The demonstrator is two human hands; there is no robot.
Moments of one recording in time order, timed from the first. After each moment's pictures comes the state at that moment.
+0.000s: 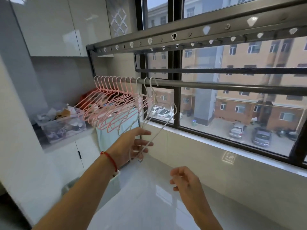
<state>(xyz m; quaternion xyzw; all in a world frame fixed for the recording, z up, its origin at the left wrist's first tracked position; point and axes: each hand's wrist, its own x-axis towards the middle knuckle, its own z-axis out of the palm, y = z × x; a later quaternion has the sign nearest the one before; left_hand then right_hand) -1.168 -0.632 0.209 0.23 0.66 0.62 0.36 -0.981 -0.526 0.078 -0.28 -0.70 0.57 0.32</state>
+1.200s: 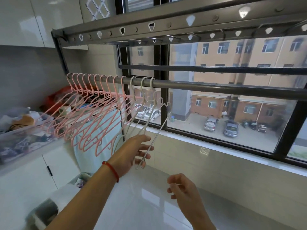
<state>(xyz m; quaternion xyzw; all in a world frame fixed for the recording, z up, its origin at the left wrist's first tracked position) -1.299 -0.544 0.185 0.28 0.64 0.60 0.40 -1.112 -0.471 0.053 -0.34 -0.69 0.54 0.33</state>
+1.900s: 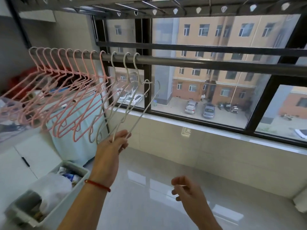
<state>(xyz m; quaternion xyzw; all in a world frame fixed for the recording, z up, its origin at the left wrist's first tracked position) -1.288 -0.576 0.119 0.23 0.56 0.75 0.28 -1.051 -0.503 0.008 -0.43 -0.68 0.51 0.32</state>
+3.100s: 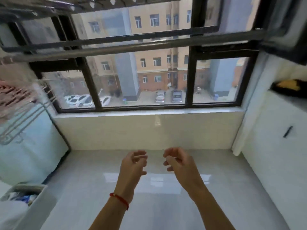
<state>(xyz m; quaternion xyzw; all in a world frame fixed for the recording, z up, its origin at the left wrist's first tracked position) -0.934 -0.552 0.059 0.37 0.67 0.53 0.37 -0.771 -0.508 0.044 -0.44 -0.59 0.50 0.45</state>
